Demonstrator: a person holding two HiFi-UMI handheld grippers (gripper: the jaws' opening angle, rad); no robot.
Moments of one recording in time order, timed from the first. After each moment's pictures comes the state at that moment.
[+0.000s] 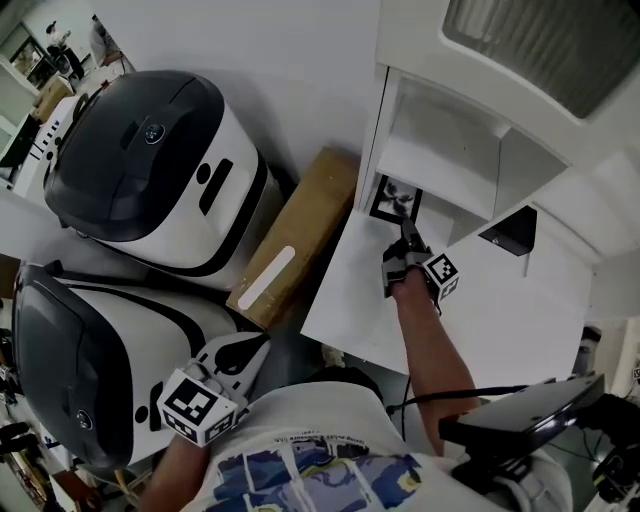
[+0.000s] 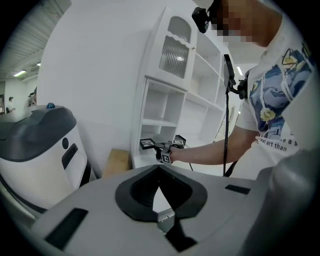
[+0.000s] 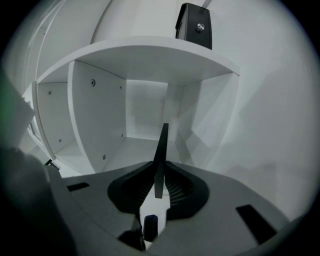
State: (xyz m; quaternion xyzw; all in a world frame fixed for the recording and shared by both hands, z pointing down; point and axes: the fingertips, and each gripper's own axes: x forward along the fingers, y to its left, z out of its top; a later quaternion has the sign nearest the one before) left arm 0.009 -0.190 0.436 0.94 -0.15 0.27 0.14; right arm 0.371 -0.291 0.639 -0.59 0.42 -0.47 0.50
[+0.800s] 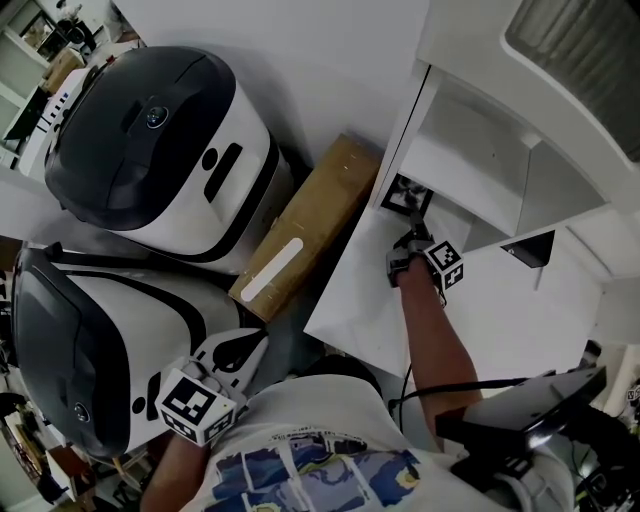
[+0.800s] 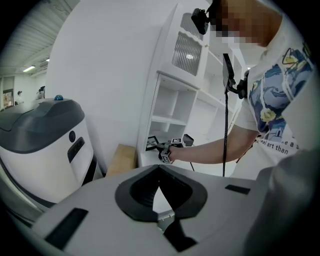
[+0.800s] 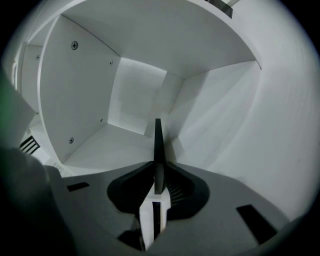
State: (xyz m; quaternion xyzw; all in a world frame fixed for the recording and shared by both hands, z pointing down) left arm 0.006 -0.212 0.449 0.93 -0.19 0.28 0.17; right arm 0.379 -0.328 0.683 -0.66 0.42 -0.49 0.39
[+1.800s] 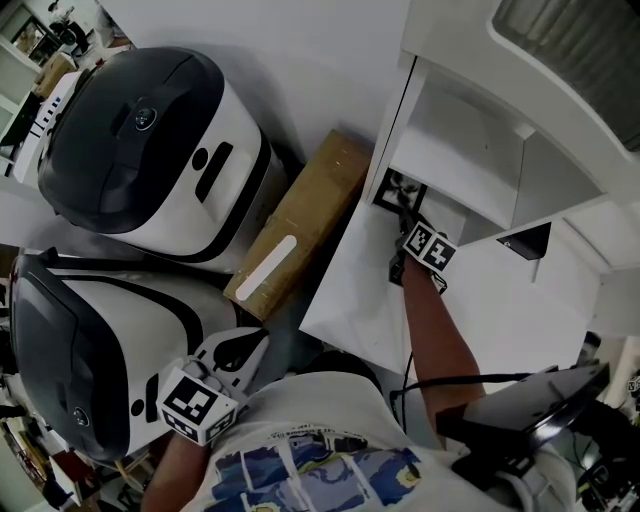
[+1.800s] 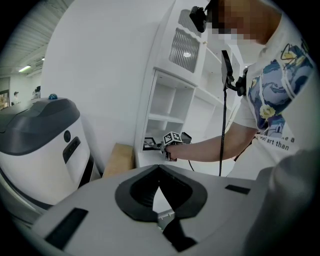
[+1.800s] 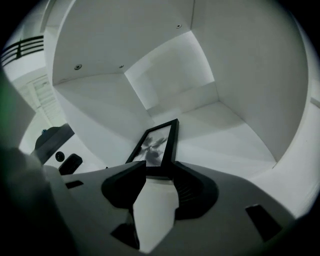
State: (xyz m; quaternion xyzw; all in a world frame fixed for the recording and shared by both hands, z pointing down) left arm 0.017 -0.207 0.454 0.93 -0.17 0.29 0.17; right arm 0.384 -0.323 0.700 -0.76 0.50 -0.42 0.02
